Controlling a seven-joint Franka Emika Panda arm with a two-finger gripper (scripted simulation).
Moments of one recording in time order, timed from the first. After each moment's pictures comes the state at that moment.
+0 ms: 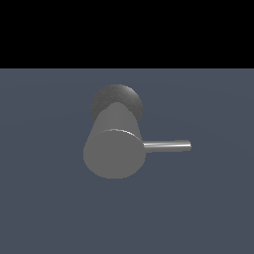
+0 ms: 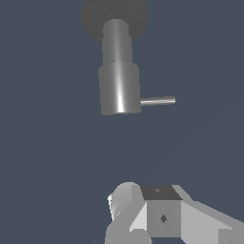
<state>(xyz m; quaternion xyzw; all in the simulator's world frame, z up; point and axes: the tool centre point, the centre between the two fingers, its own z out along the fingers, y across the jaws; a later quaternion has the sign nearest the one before) -0.250 -0.004 0.466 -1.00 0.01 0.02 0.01</state>
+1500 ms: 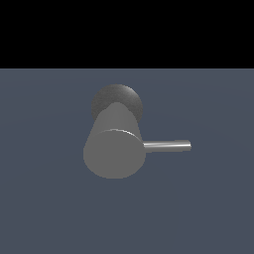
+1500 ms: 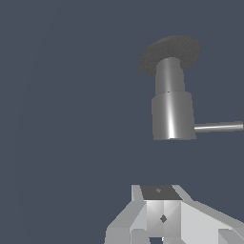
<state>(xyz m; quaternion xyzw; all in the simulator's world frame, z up) -0.232 -0.012 0.495 -0.96 0.00 -0.07 0.26</state>
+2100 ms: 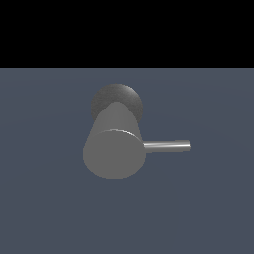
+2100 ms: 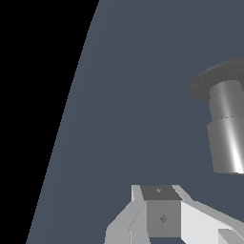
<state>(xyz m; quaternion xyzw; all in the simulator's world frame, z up) -0.215 -0.040 0.531 -0.86 0.02 -0.16 0.48</state>
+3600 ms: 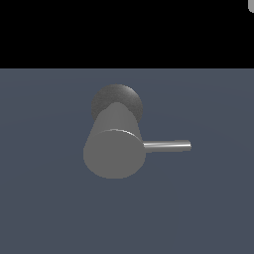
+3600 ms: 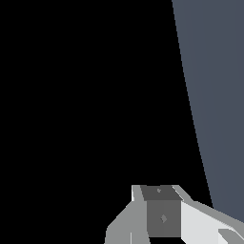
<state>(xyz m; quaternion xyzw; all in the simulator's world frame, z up) -0.149 -0.193 0.483 -0.46 0.24 -0.24 0.82</state>
